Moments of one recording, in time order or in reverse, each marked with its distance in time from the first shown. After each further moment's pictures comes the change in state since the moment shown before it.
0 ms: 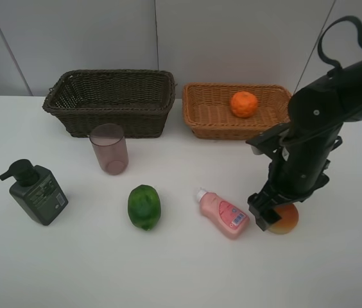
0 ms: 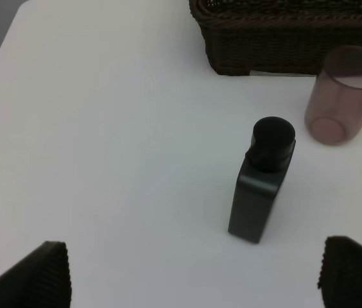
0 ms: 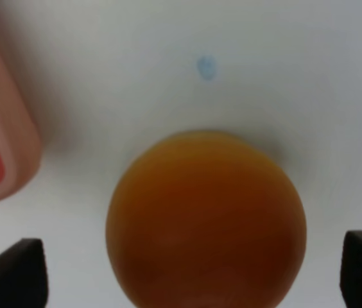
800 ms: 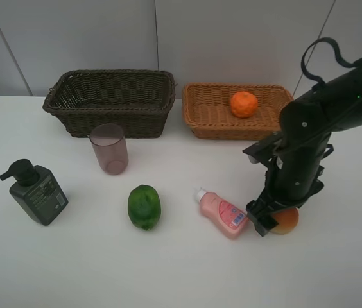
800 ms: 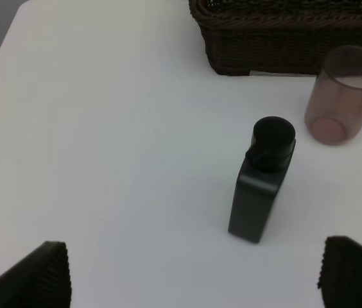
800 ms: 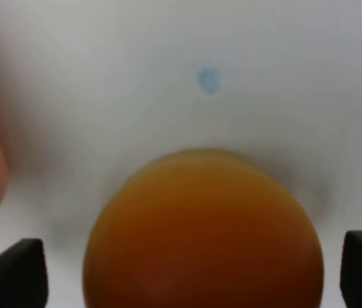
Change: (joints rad) left arm 0.000 0.000 0.000 0.000 0.000 0.000; right arm -0.012 0.088 0.000 -0.026 -0.035 0.000
